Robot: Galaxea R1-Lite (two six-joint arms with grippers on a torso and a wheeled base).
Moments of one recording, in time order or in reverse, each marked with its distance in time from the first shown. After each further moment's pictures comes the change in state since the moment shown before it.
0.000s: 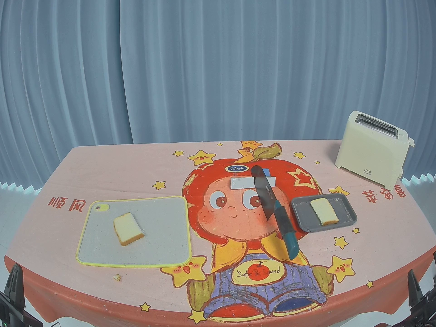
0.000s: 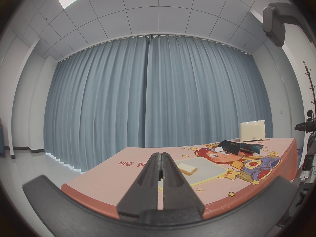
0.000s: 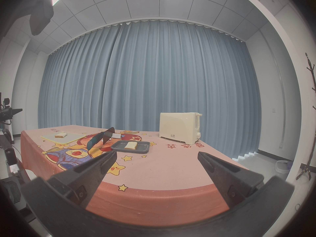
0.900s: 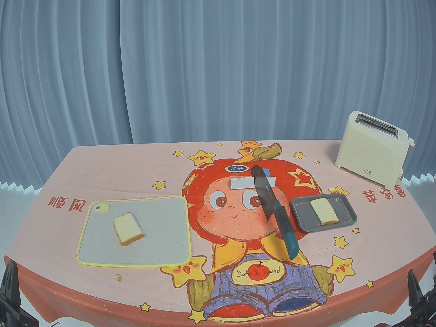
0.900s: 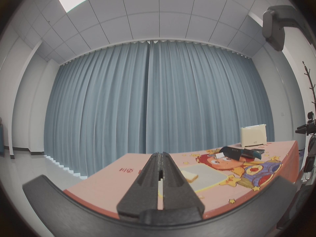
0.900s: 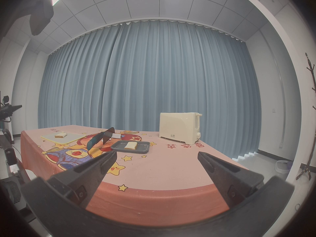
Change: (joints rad) left arm 0.000 0.000 0.000 -0.040 0.010 0.000; right arm 0.000 0.000 0.000 0.000 0.000 0.000
